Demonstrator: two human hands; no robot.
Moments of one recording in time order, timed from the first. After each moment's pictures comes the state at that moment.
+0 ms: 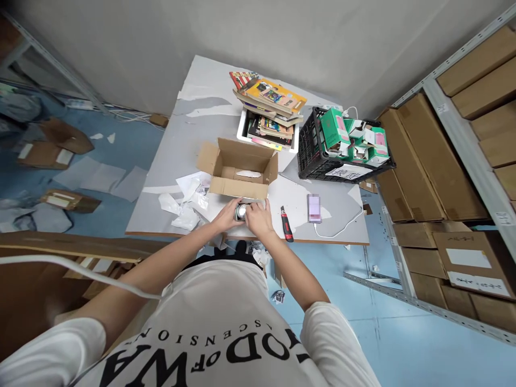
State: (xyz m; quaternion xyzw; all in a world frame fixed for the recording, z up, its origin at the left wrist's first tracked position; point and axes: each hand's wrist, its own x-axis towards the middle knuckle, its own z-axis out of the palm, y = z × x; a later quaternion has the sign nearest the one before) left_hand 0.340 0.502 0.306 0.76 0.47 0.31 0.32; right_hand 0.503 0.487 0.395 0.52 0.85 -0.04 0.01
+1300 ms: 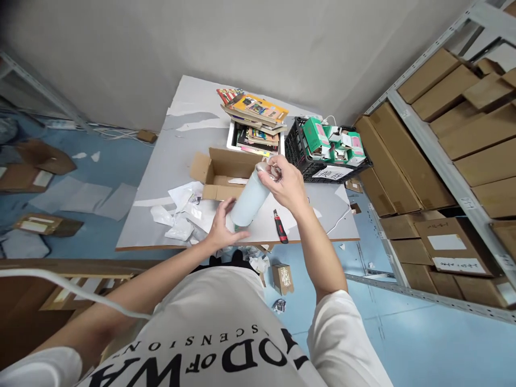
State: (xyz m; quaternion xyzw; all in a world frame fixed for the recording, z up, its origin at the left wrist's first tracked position) left_hand 0.361 0.461 0.399 0.65 0.45 0.49 0.38; right_hand 0.549 0.523 0.578 0.51 0.74 -0.21 -0.38
